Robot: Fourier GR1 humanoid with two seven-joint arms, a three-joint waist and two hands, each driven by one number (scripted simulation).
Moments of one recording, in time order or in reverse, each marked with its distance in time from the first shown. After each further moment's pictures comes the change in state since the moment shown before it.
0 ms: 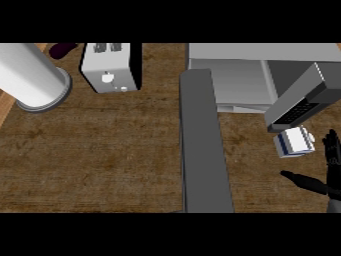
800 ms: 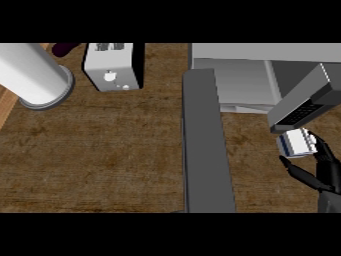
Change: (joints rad) left arm 0.004 0.020 0.029 0.020 0.082 -0.053 -0.005; right arm -0.172 -0.043 -0.057 0.361 -0.013 0.071 -0.186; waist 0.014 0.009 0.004
